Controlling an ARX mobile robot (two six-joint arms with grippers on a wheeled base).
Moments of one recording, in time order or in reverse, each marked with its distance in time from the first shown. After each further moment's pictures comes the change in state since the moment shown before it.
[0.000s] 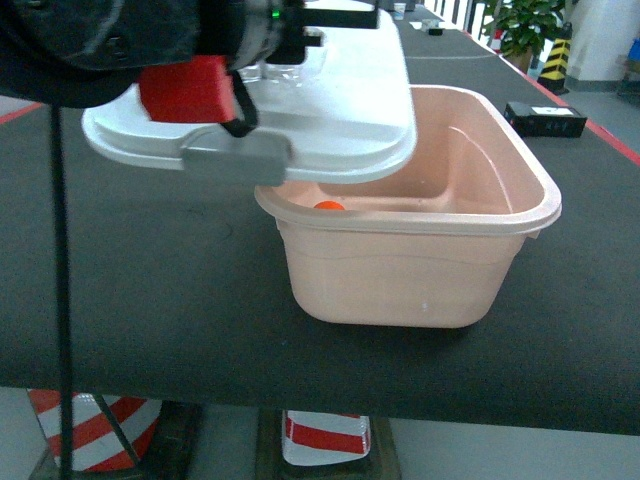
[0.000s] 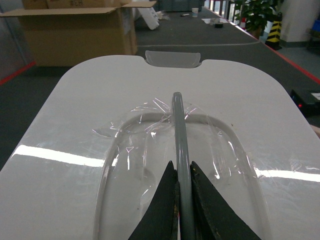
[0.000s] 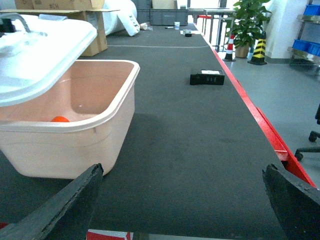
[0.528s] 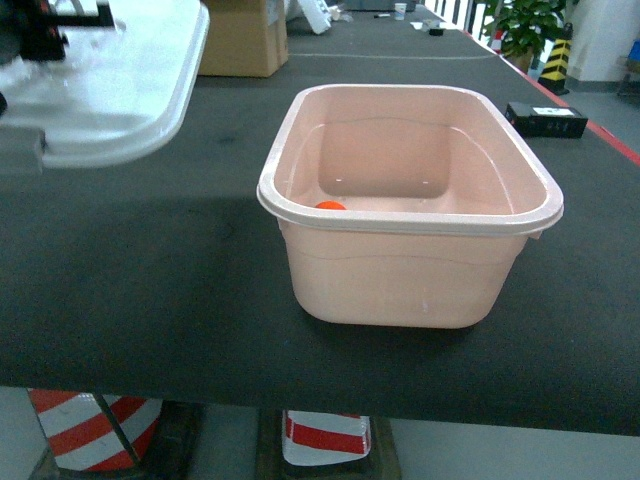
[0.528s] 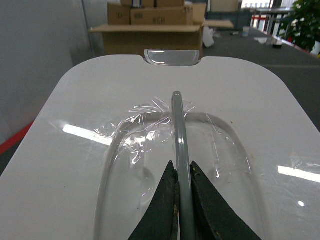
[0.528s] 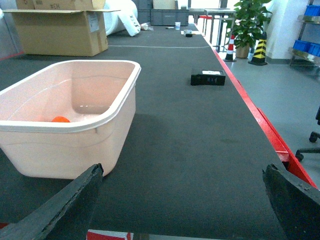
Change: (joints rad) left arm 0.444 -0.064 -0.116 0.113 0.325 0.024; right arm 0.000 0.000 0.000 0.000 0.000 0.000
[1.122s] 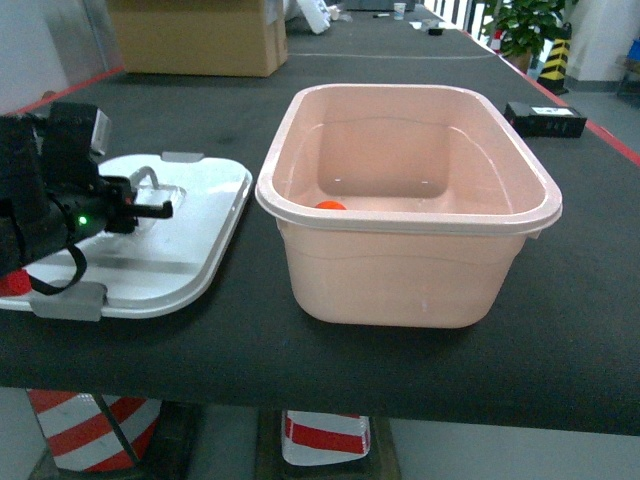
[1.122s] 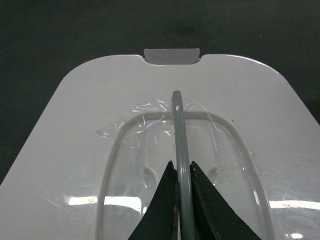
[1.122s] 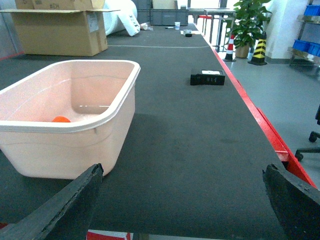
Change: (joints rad) left arm 0.049 0.415 0.046 0.124 0.153 0.050; right arm 0.000 0.000 0.000 0.000 0.000 0.000
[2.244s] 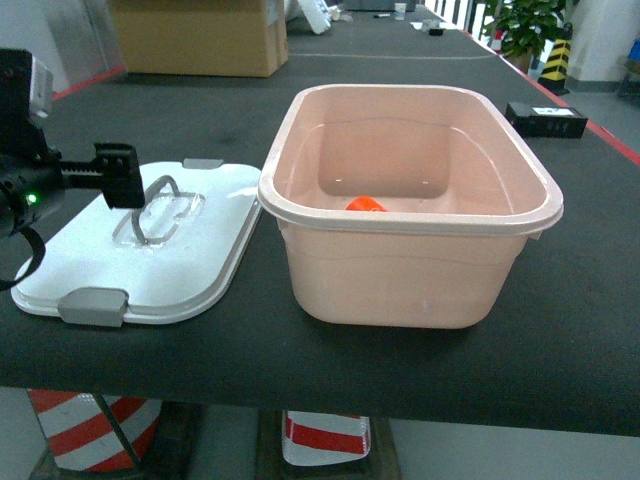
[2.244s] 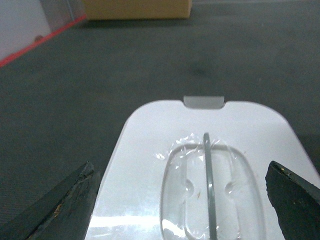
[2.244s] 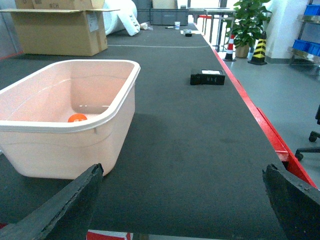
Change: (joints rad) left arm -0.011 -0.142 -0.201 0.167 -0.050 -0.019; right arm 0.000 0.000 0.000 0.000 0.000 0.000
